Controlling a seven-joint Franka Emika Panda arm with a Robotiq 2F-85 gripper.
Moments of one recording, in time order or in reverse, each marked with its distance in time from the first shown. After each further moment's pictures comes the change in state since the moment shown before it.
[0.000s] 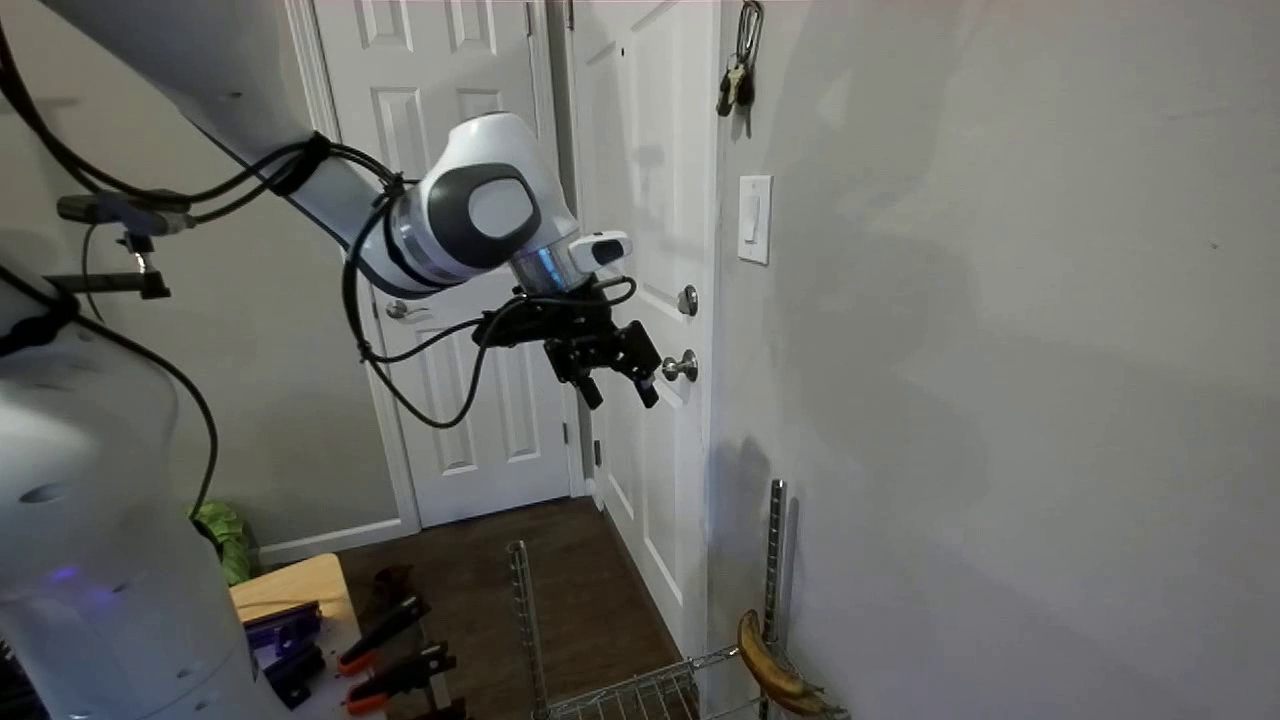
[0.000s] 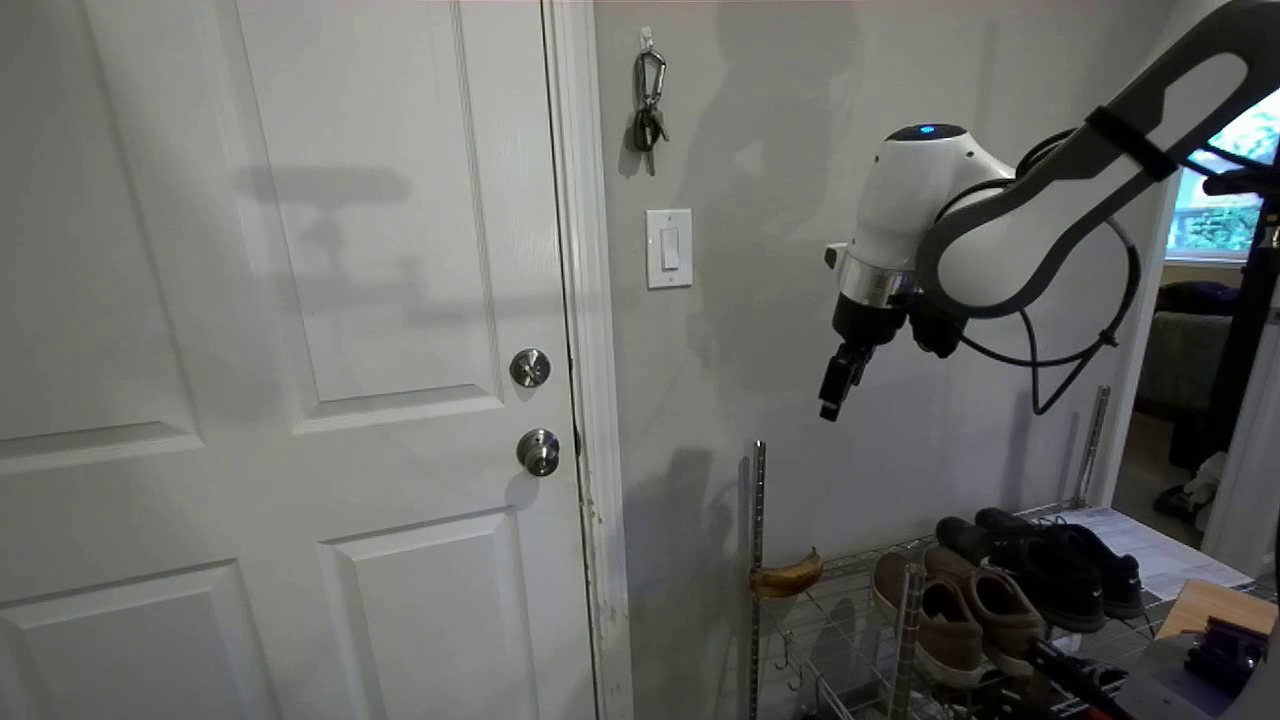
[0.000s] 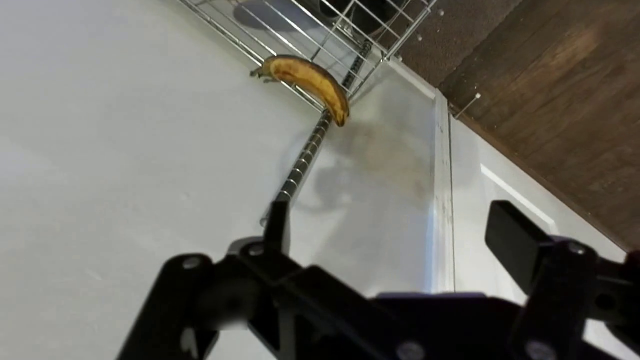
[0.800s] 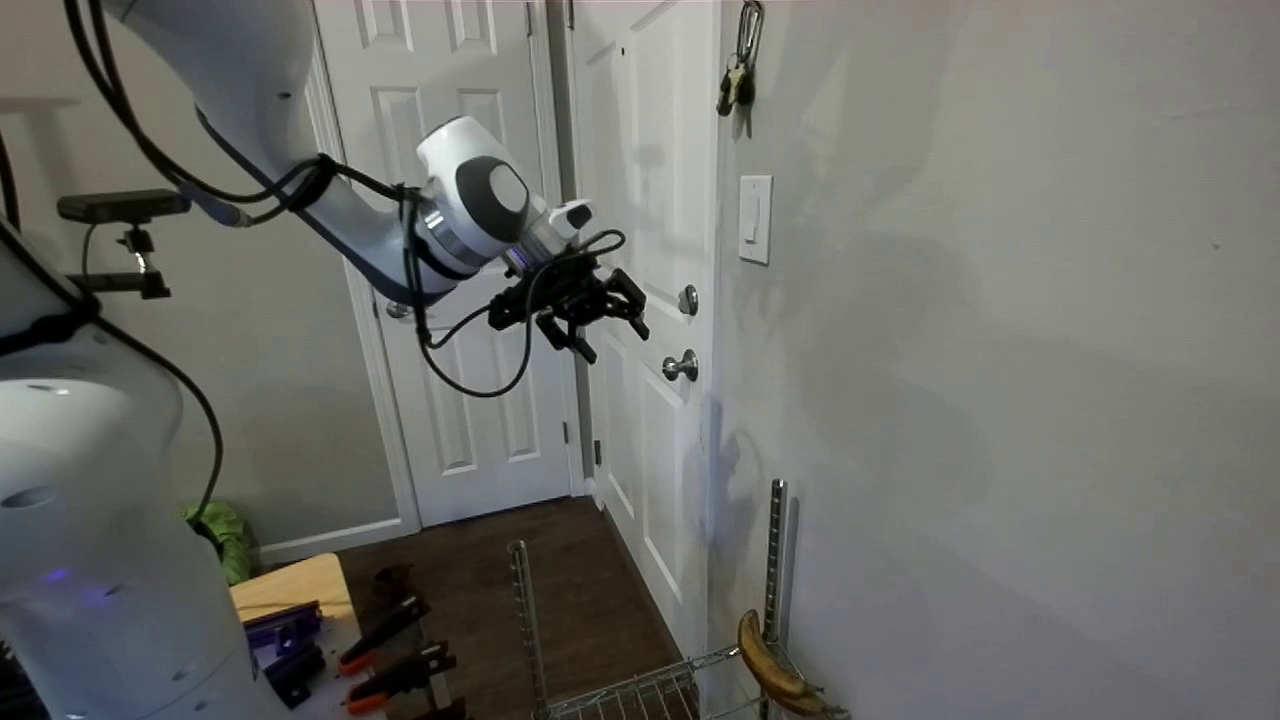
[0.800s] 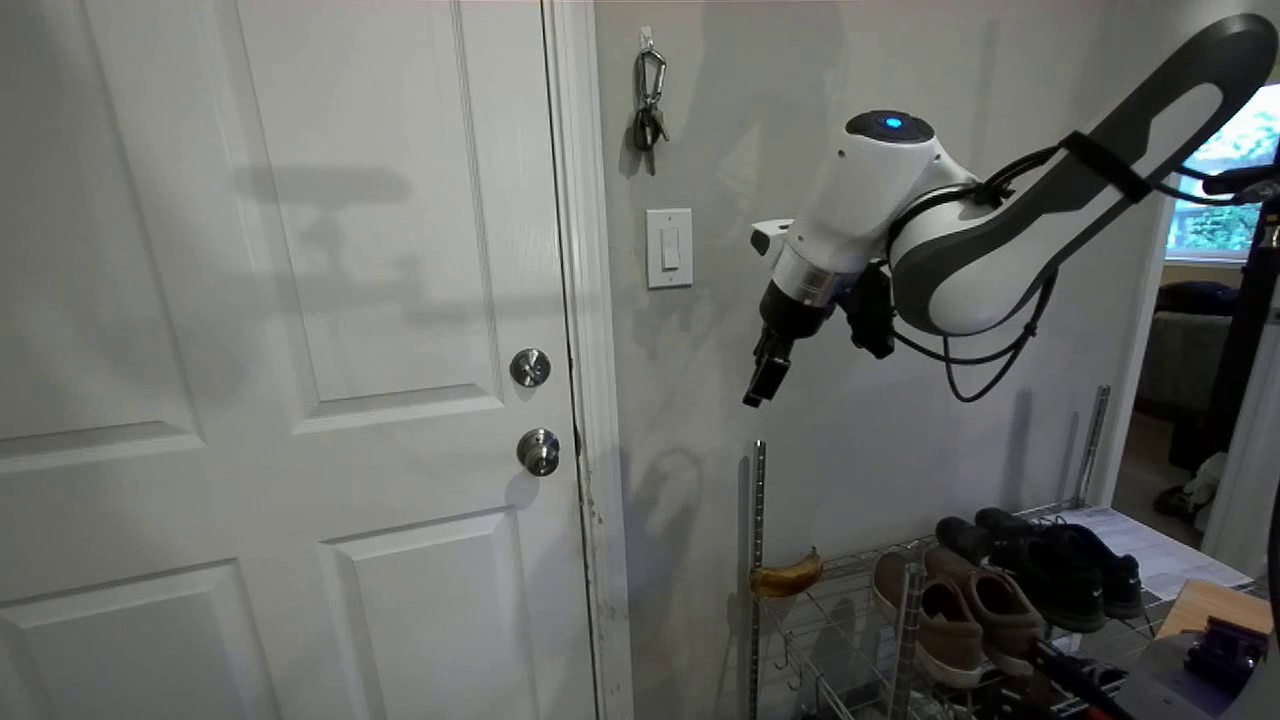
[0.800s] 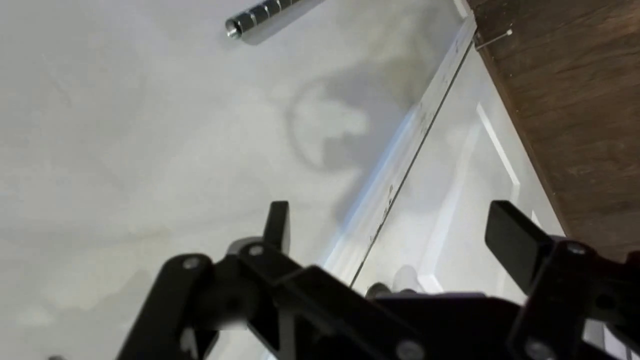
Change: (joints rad) arm -0.049 0.101 0.194 0.119 -0.318 0.189 0.093
